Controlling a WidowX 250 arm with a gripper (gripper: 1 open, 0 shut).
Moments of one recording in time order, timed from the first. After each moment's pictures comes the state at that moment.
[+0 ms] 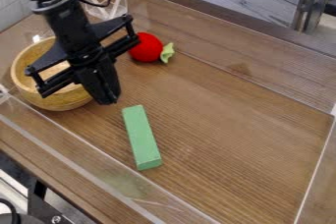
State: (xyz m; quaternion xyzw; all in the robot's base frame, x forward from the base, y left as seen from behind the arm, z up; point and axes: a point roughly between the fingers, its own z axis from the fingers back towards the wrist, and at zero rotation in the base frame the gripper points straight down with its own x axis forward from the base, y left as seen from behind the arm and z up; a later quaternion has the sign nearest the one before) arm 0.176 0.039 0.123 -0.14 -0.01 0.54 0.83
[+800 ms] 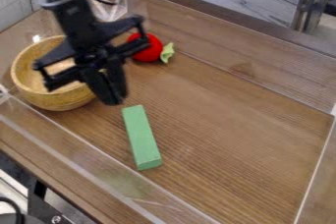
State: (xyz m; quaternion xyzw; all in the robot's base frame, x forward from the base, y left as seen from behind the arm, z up) arm 0.183 0.014 0.126 -0.13 -0.01 0.46 0.88
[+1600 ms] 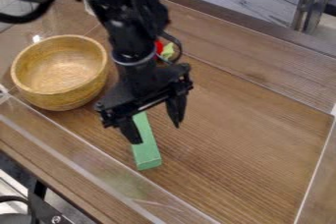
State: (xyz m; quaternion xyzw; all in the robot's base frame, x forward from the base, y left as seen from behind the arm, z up) arm 0.209 -0.009 0.067 -0.08 -0.04 0.50 0.86
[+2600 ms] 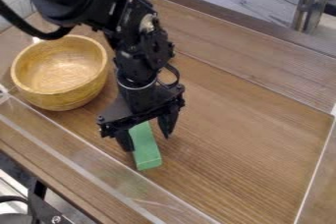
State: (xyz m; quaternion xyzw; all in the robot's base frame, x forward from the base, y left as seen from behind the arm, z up) arm 0.214 0.017 0.034 -0.02 -0.07 0.50 0.86
